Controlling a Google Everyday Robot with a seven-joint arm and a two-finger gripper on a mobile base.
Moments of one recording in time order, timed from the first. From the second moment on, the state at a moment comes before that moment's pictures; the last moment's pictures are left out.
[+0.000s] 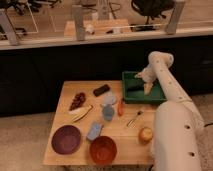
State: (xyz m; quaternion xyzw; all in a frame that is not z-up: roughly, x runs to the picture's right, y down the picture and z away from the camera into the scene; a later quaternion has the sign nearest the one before) arm 0.263 -0.017 0.963 -0.23 -0.14 -0.15 0.95
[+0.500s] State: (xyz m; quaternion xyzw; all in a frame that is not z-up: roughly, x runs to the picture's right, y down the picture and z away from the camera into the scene) arm 0.261 -0.018 0.964 -0.23 -0.14 -0.15 0.95
